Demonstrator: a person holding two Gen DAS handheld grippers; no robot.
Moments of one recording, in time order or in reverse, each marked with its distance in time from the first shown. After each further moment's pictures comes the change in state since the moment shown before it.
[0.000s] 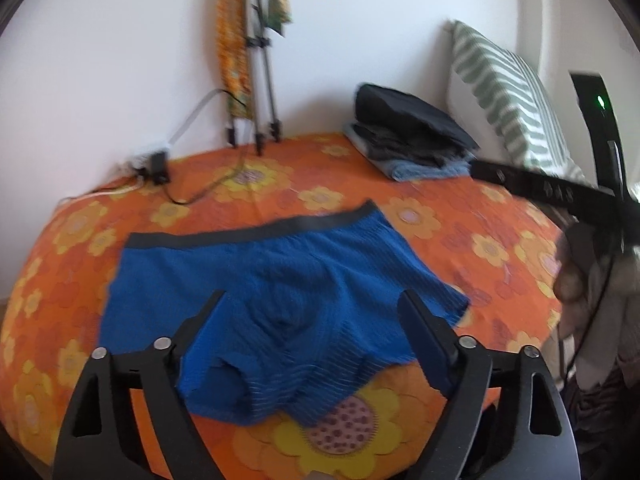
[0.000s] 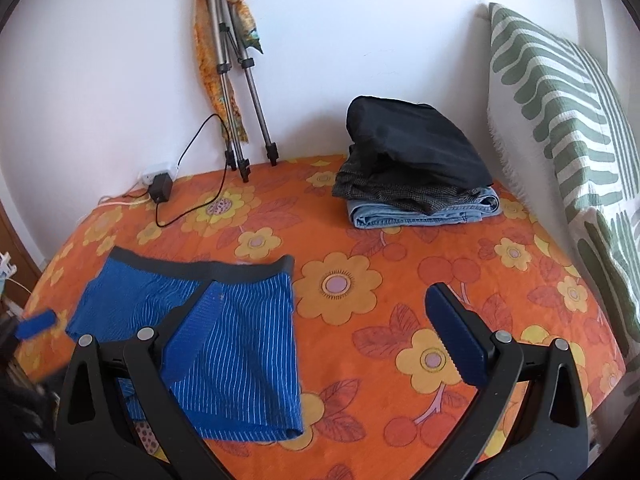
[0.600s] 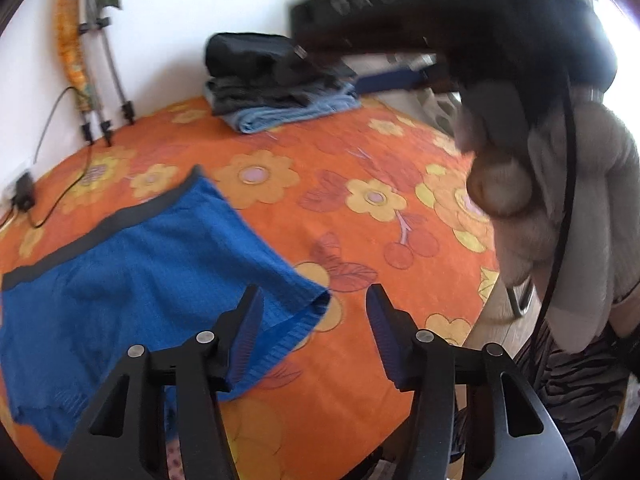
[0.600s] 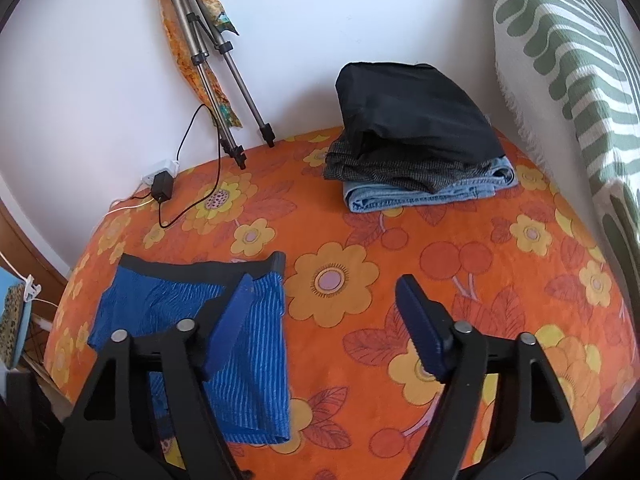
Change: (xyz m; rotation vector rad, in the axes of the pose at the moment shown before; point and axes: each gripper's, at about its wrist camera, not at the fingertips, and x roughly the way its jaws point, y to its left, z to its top) left arm 0.063 -0.114 -0.002 0.219 0.161 -0.267; right arm 0.034 -0.052 0.028 0.097 0.128 0.101
